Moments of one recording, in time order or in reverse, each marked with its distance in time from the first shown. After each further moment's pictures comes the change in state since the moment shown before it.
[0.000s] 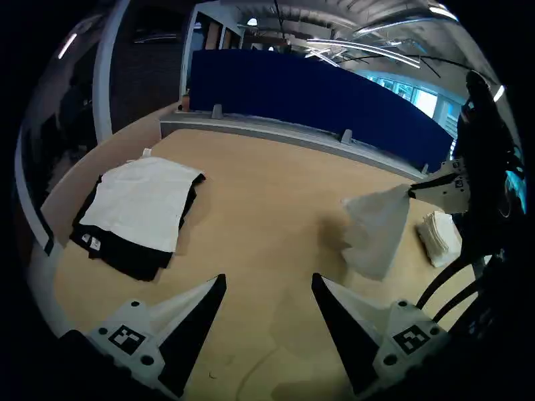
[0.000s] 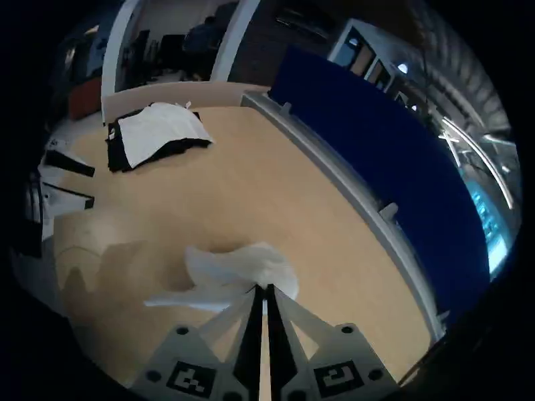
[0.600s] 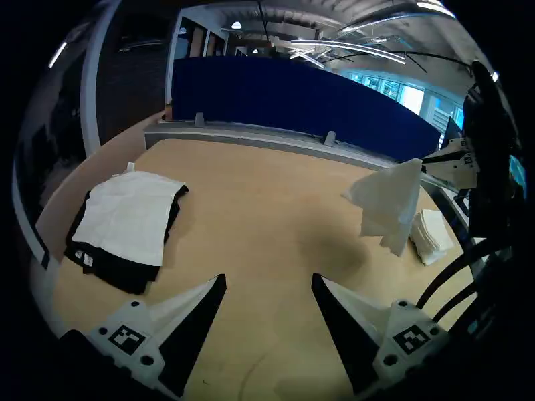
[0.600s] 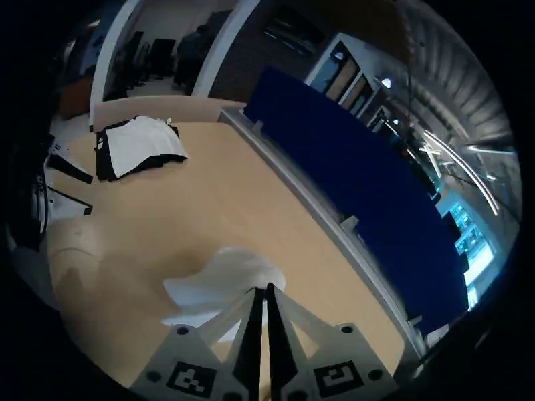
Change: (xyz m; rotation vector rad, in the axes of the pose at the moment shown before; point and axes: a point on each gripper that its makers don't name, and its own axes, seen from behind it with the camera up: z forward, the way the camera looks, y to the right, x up) left arm 0.016 0.024 -0.003 -0.057 0.013 0.049; right arm 0.014 0.049 -0.053 -0.112 0.070 0.004
